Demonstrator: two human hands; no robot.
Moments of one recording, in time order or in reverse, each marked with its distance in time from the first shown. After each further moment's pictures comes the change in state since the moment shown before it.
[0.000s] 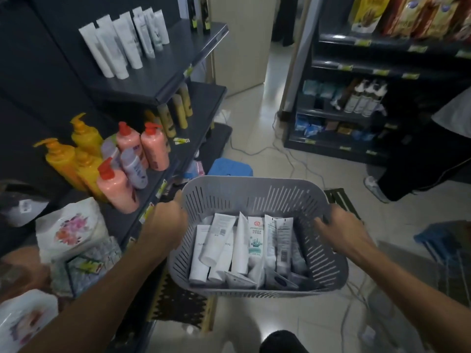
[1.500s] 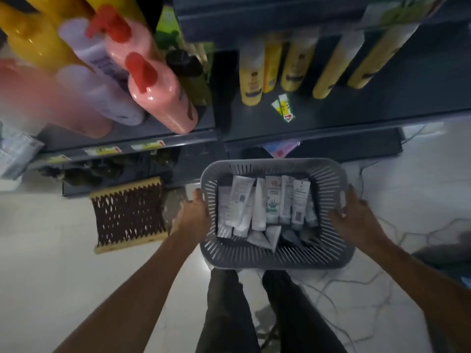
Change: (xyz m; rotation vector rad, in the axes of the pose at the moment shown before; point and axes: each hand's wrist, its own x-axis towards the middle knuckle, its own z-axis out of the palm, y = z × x) left_hand 0.392 0.057 0.250 -0.503 -0.143 -1.343; right_hand 0.716 -0.251 0.204 -0.292 -0.802 -0.742
